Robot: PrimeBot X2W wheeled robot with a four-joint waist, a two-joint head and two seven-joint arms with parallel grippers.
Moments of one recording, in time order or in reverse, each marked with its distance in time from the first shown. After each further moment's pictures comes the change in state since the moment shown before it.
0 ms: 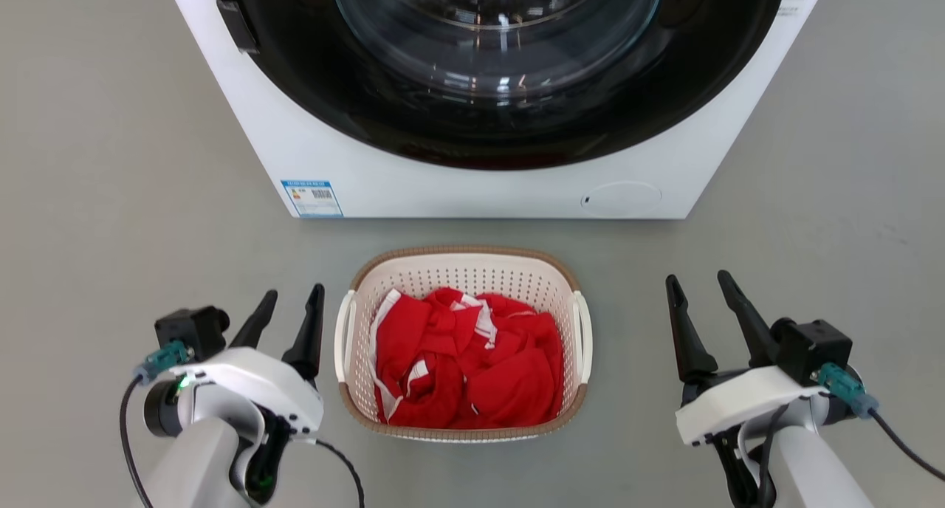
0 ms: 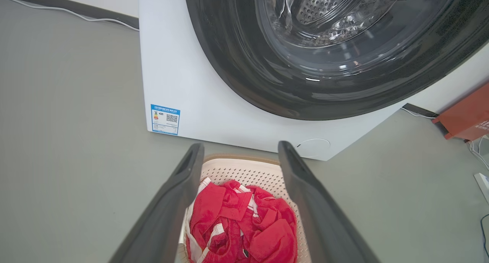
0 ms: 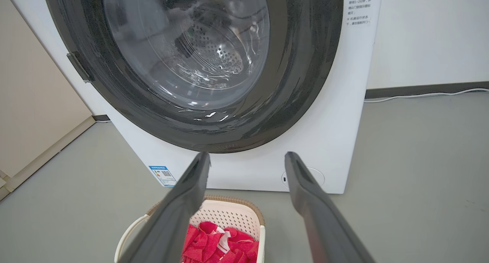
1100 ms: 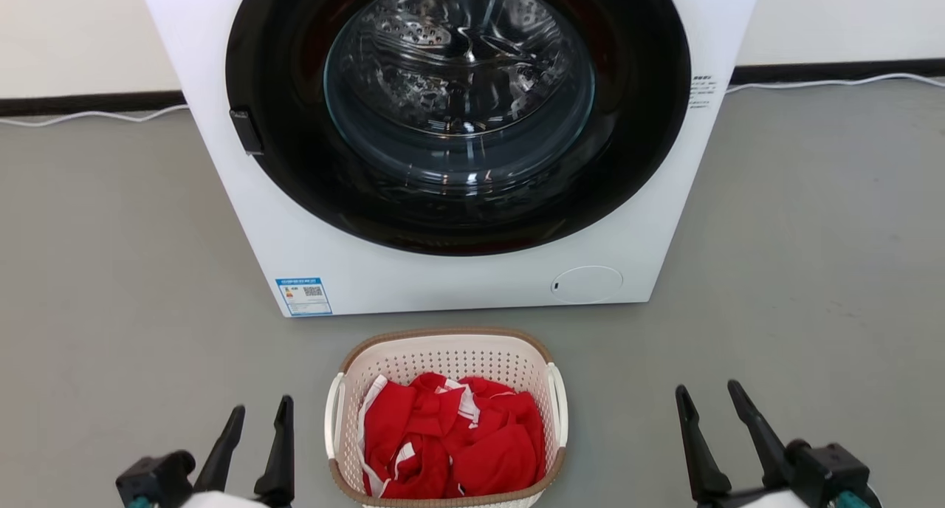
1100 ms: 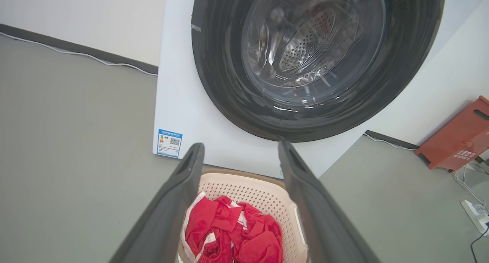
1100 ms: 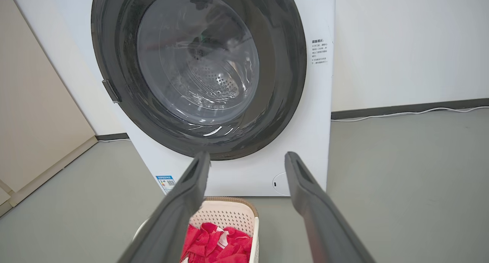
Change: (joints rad) left arm 0.438 -0.091 0.315 -0.346 0.236 -0.039 0.000; right arm 0.332 0.008 -0.007 -0.248 -0.034 0.000 0.000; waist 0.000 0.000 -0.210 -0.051
